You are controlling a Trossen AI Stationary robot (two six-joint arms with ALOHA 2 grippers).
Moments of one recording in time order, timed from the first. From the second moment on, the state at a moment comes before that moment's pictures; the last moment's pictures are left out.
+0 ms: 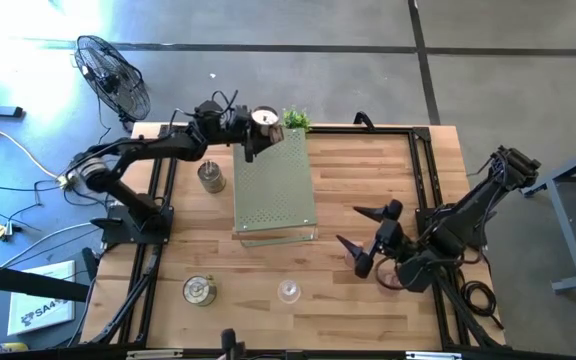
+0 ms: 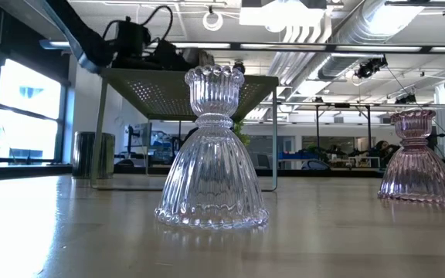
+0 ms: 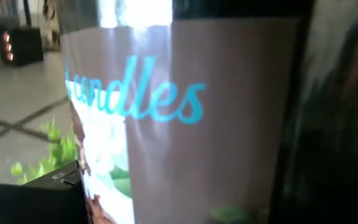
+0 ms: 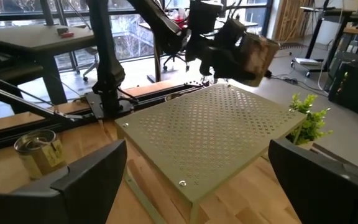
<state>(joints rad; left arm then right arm) 0.73 1.52 0.77 0.70 0.56 -0.12 0.72 1.26 1.03 -0.34 1.21 0.60</state>
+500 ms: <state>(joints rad) 0.70 1.58 0.78 0.73 0.48 -0.08 0.69 1.26 1.03 -0.36 1.14 0.60</state>
